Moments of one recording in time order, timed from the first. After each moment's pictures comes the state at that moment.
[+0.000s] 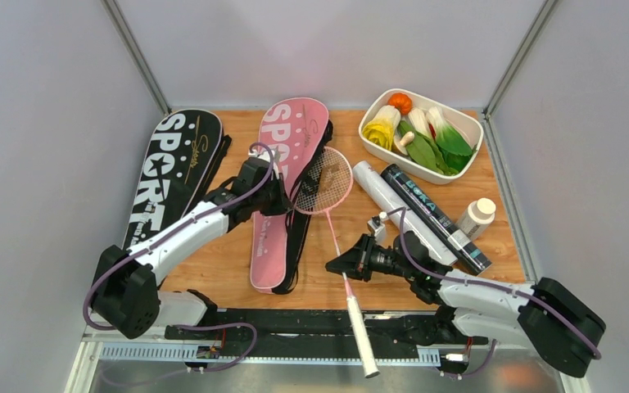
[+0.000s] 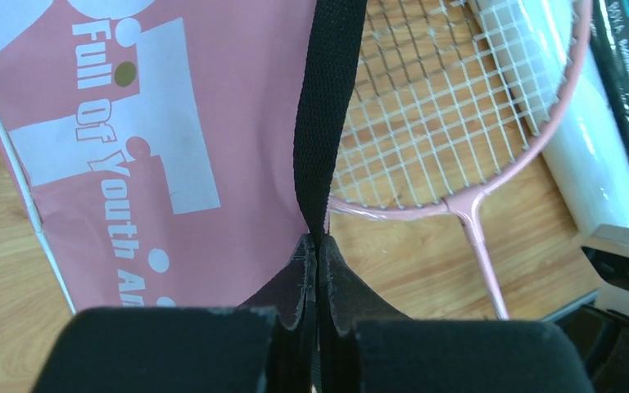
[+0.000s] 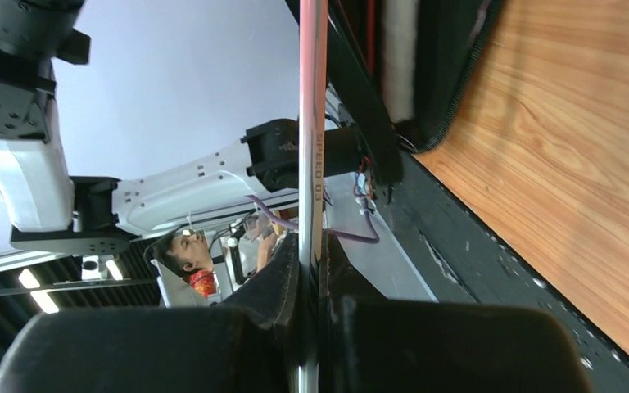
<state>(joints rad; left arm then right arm) -0.56 1.31 0.92 -0.36 0.05 -0.60 0.86 0.98 0.16 0.59 -0.40 1.51</state>
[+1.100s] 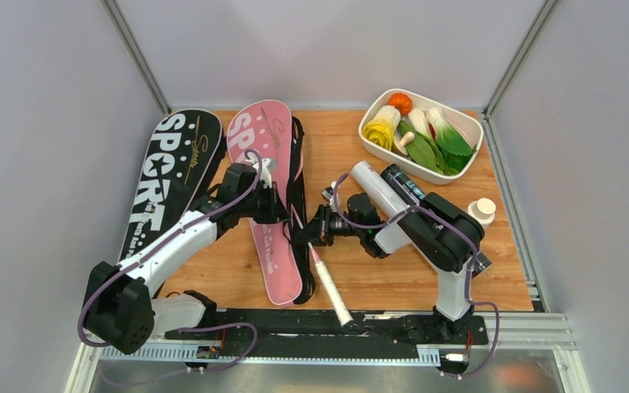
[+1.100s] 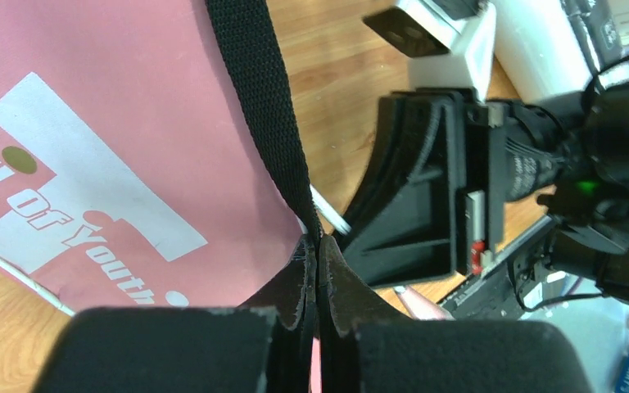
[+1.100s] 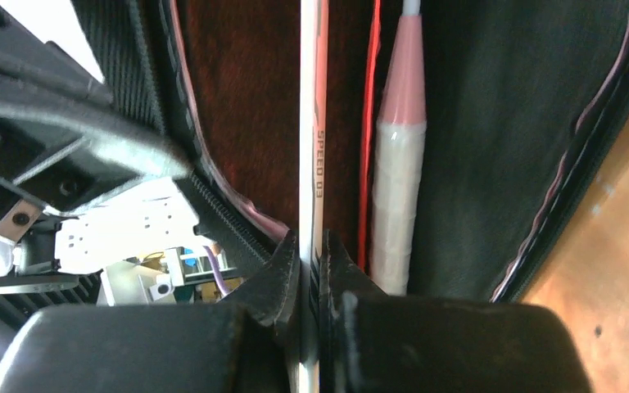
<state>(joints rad) -0.48 1.21 0.81 -0.33 0.32 -0.48 0.74 1.90 0.65 1.03 -0.69 1.34</state>
